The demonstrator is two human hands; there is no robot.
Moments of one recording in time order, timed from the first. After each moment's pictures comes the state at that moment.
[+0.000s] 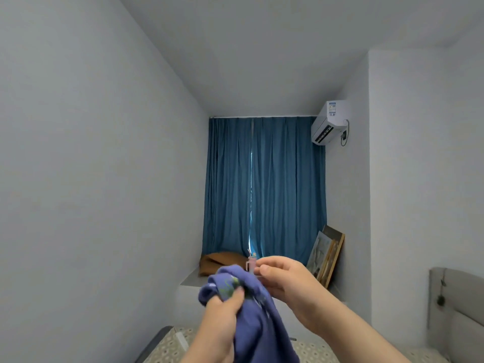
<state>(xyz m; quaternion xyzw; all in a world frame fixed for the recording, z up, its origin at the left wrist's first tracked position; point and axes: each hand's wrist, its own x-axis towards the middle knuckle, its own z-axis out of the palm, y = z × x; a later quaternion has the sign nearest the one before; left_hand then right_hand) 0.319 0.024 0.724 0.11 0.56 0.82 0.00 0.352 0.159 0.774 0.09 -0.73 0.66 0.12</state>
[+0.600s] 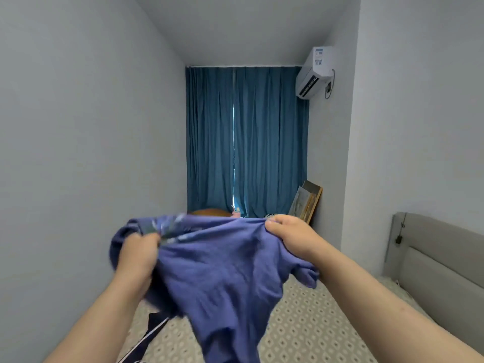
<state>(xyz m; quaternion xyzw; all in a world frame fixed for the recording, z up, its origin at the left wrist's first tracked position) 0.277 -0.054 0.709 -0.05 0.68 0.71 -0.18 0.360 0.210 0.746 0.04 -0.83 0.52 0.18</state>
